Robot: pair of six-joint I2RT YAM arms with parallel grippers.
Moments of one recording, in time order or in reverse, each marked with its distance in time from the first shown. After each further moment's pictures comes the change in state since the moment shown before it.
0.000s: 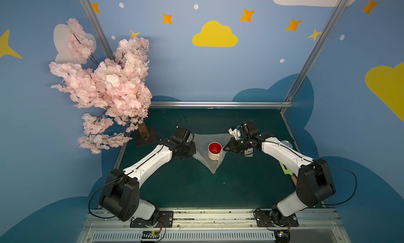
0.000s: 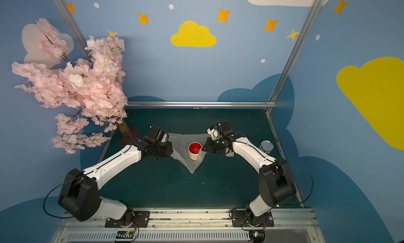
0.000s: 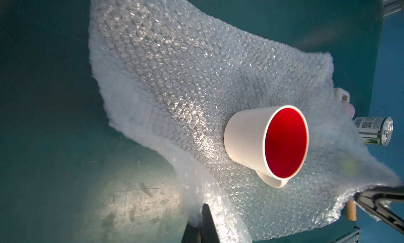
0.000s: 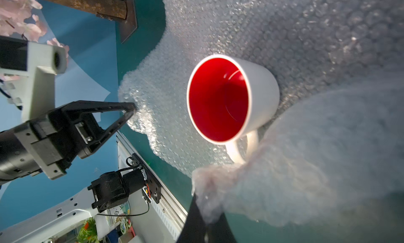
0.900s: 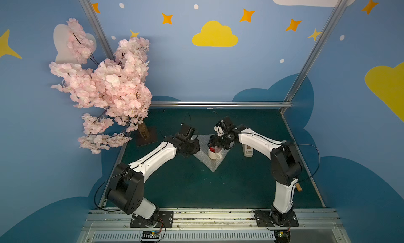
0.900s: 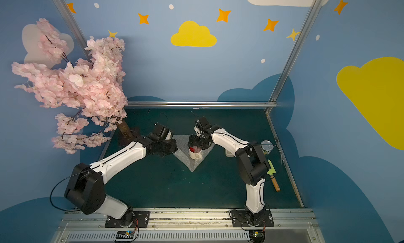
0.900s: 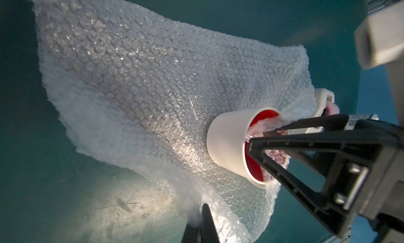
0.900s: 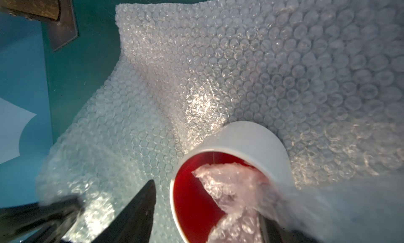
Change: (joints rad) left arm -0.024 0.063 0.074 0.031 0.012 -0.007; right arm 0.153 0.356 0.351 -0.090 0.311 0.002
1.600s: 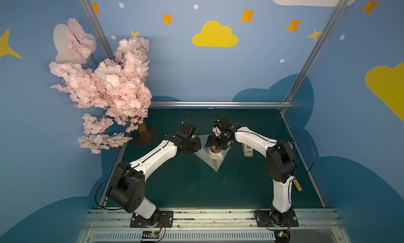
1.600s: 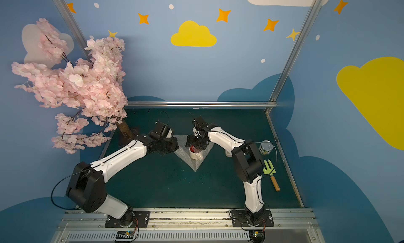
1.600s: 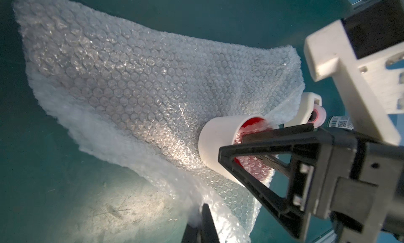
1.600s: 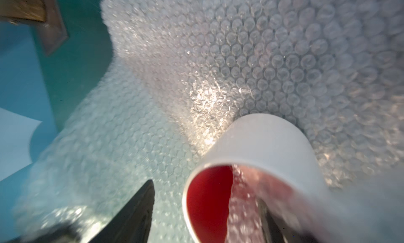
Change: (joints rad) left arm -0.006 0.017 0.040 0.008 0.012 -0.001; right arm 0.003 0.019 0.051 -0.060 -0.047 0.111
